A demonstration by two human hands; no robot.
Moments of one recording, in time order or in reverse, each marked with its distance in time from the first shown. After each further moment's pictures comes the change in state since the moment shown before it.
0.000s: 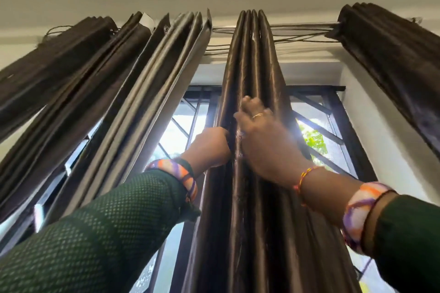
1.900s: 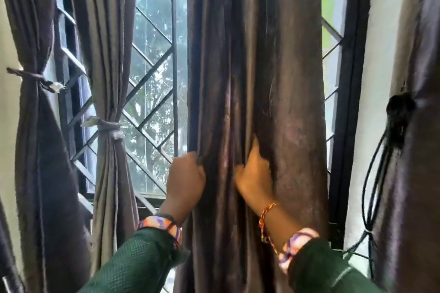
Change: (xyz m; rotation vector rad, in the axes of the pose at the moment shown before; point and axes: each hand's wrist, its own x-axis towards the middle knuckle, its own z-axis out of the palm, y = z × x) left_hand -0.375 -0.004 0.064 -0.061 -0.223 -0.375; right_hand -0.338 -0.132 -0.022 0.623 -0.676 0.992
